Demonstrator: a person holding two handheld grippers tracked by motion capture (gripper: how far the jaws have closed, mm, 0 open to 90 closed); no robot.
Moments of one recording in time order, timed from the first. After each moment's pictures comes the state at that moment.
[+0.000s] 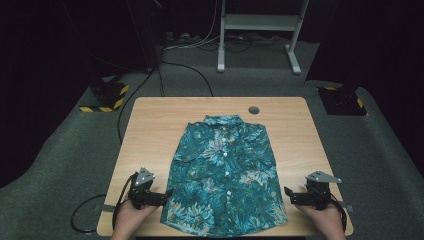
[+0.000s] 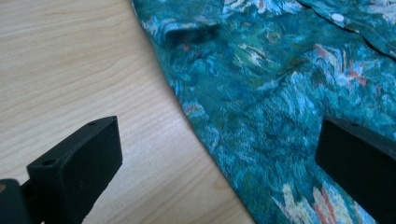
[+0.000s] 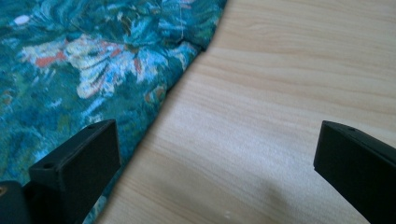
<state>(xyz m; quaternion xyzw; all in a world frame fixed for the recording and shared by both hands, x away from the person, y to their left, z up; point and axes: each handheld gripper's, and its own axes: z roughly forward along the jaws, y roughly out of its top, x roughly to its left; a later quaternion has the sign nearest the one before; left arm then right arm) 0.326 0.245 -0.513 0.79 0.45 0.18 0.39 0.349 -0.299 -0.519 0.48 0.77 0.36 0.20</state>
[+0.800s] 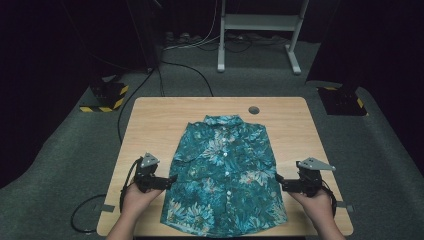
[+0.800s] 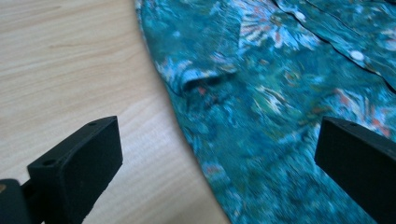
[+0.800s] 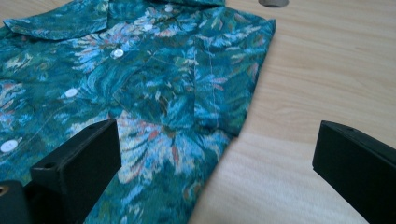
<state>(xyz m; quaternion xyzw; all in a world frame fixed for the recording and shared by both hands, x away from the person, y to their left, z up) 0.372 0.239 -0.502 0.78 0.46 0.17 0.39 0.376 -0.268 -0.490 0.44 0.76 0.42 0.21</state>
